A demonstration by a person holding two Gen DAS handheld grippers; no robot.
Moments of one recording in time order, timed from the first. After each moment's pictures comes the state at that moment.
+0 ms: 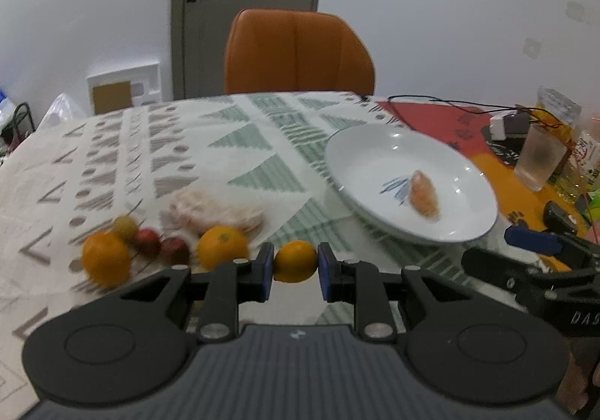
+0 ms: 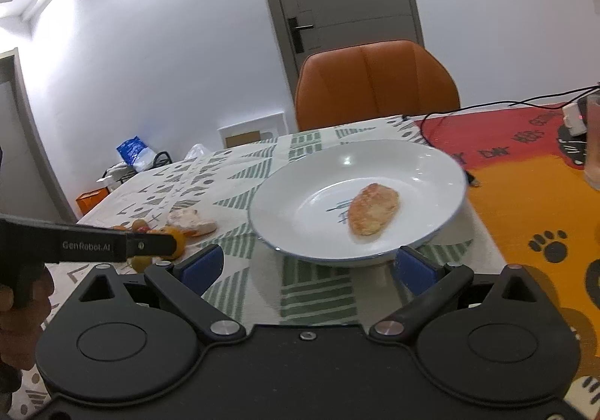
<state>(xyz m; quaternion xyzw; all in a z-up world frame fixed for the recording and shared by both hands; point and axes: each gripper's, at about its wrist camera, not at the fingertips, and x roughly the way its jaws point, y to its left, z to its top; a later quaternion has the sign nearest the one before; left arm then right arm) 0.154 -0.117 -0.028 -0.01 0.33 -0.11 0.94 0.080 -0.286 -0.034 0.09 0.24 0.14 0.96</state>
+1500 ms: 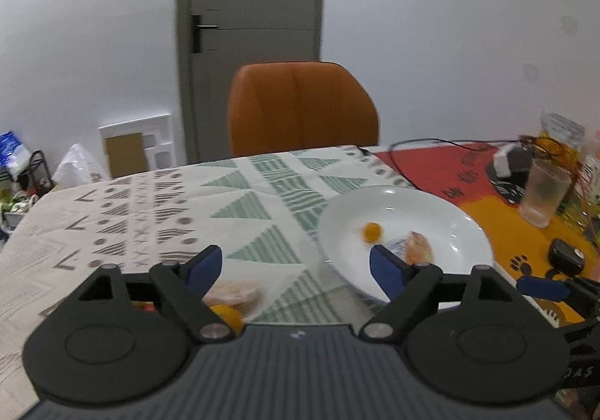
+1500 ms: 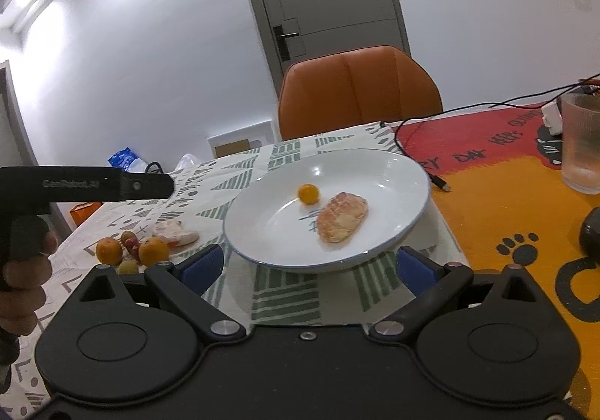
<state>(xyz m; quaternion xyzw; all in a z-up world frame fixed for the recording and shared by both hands) 0.155 -0.131 0.007 0.01 0.26 -0.08 0.96 0.078 -0.306 -0.031 0.10 0.23 0.13 0.96</state>
